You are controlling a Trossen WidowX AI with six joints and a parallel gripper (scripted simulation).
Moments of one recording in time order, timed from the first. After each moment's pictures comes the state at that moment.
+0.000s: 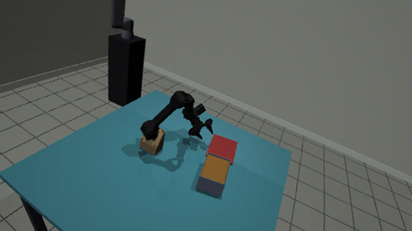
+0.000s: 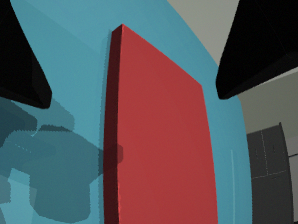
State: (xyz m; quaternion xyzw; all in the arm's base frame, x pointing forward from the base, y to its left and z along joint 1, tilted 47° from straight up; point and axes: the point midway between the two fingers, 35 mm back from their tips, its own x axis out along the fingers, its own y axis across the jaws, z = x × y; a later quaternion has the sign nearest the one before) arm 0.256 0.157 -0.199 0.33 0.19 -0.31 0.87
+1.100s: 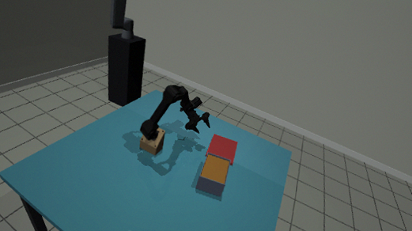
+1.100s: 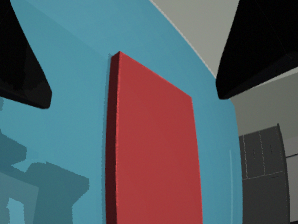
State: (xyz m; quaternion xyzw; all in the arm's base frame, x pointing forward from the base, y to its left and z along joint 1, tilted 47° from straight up) arm 0.225 0.184 -0.167 0.33 0.20 -0.31 0.87
